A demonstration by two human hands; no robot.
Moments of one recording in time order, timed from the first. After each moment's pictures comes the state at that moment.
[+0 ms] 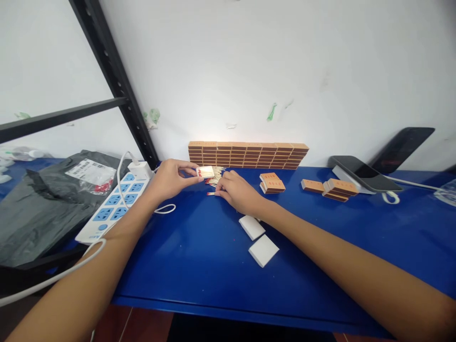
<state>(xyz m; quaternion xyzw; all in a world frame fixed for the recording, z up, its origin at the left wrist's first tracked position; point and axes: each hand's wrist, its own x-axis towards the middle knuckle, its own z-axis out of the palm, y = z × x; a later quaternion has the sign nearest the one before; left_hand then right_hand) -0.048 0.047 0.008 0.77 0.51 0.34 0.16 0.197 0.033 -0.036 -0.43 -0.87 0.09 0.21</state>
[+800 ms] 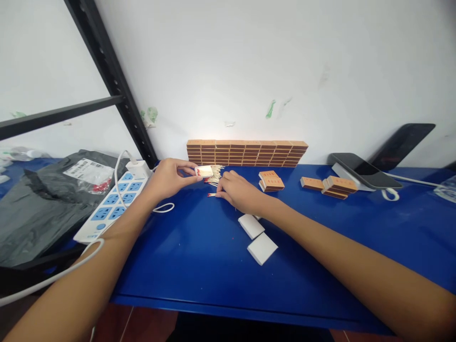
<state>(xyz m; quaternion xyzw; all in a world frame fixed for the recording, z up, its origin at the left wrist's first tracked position) -0.048 0.046 0.008 0.78 0.51 0.33 0.16 0.202 0.030 -0.032 -0.42 -0.89 0.08 0.15</state>
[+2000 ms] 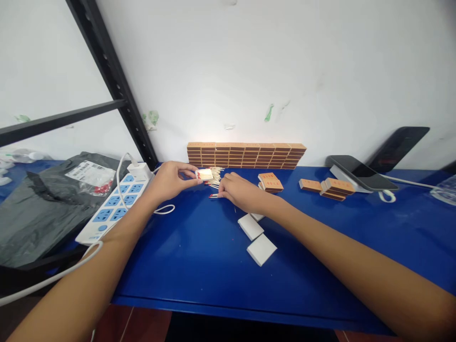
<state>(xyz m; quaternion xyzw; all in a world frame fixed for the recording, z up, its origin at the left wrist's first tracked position) -0.048 0.046 0.010 0.78 0.50 0.32 0.18 0.208 0.032 -0.023 -0.40 -0.90 0.09 0.15</state>
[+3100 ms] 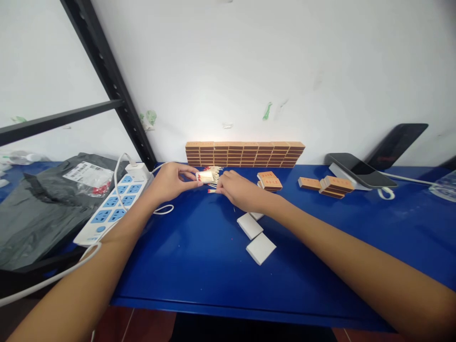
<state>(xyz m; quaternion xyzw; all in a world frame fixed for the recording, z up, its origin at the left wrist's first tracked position) -0.045 0.045 0.010 0.79 0.49 0.30 0.20 0.206 0.026 -0.017 -0.41 -0.90 0.08 0.15</state>
